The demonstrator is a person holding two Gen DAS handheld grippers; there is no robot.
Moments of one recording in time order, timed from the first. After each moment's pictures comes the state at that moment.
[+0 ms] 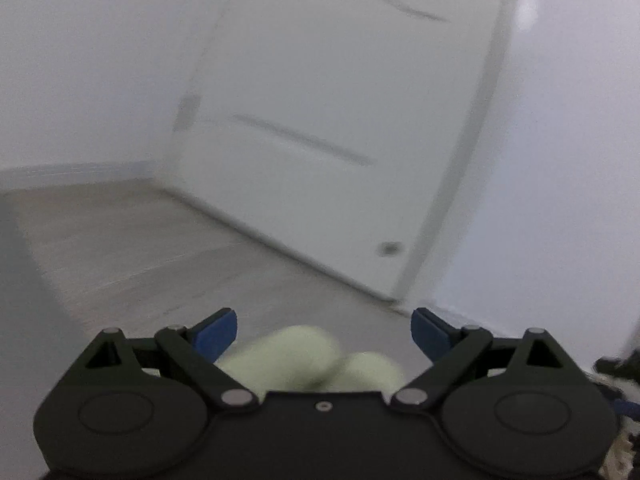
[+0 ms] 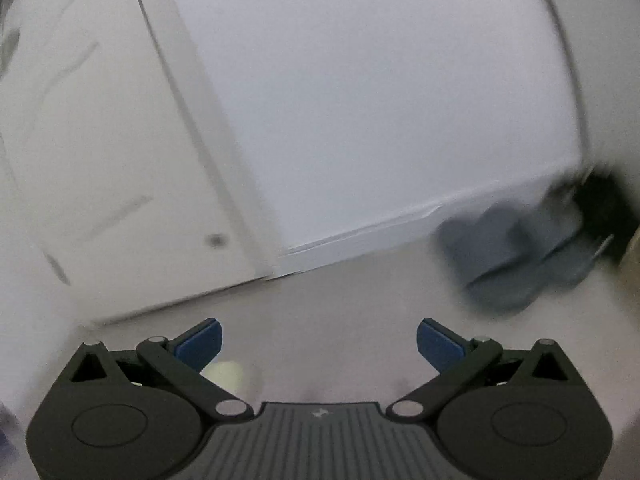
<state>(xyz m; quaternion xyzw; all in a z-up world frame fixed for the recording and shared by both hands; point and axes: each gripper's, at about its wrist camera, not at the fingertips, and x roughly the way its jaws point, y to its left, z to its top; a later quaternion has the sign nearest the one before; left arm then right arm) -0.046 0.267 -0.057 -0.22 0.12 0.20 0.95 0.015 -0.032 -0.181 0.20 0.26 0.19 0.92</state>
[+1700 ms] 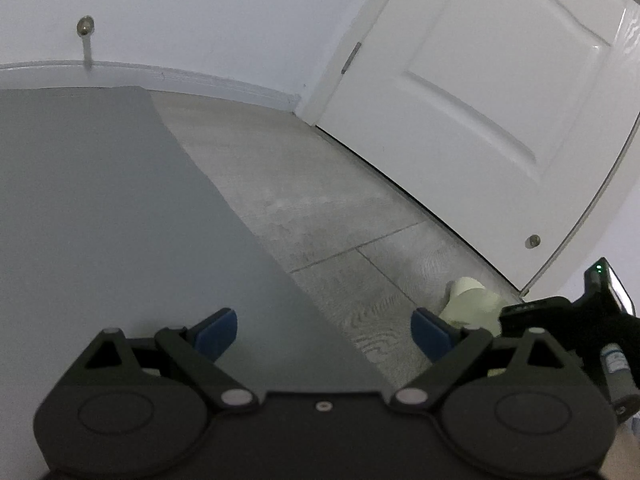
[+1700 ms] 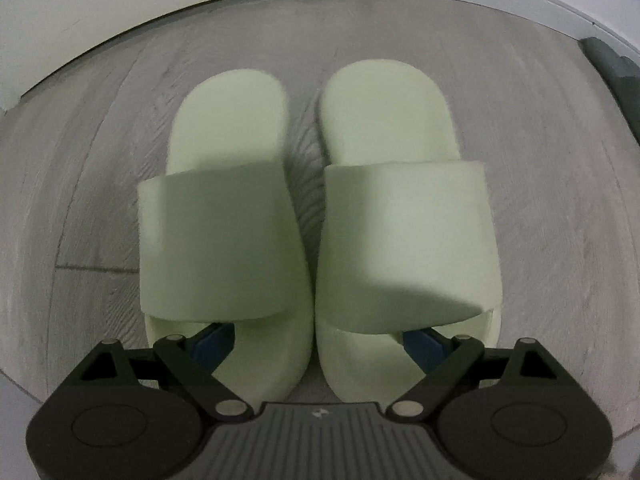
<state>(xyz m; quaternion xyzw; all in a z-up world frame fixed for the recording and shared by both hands) -0.102 0.373 -0.138 -0.30 0.17 0.28 0.90 0.118 0.231 -0.300 0.00 0.56 0.08 0.82</state>
